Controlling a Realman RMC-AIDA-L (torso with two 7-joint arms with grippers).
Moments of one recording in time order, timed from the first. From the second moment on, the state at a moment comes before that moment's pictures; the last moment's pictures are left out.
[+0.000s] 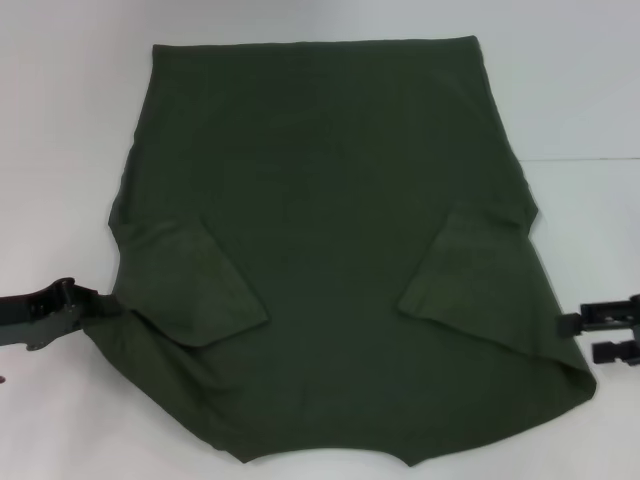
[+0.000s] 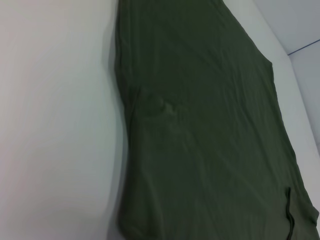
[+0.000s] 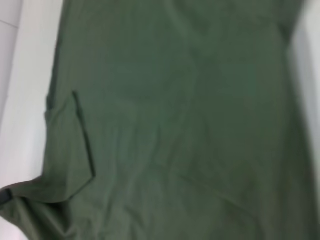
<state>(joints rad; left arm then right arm) -0.62 -1.97 0.21 0.55 2.48 1.38 -2.33 0.65 1.80 -0.57 -0.45 -2.38 -1.51 2.44</state>
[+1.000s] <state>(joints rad) -0.63 -1.97 0.21 0.54 2.48 1.37 -2.33 0.61 1.82 -0.62 -0.44 -2.40 -1.45 2.42</state>
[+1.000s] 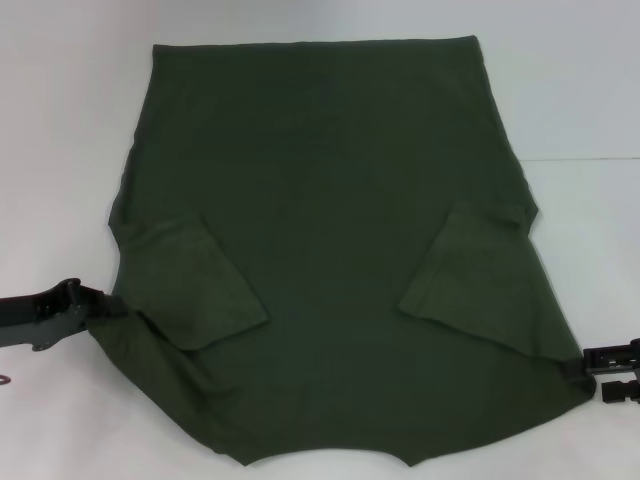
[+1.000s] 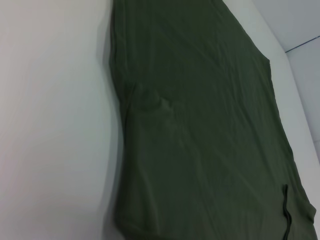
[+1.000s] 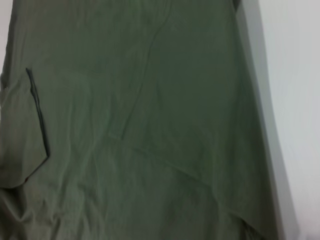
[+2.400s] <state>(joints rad) -0.63 -1.97 0.21 0.54 2.47 1.38 -2.33 0.64 1.86 -0.63 -0.44 -2.40 -1.40 2.41</state>
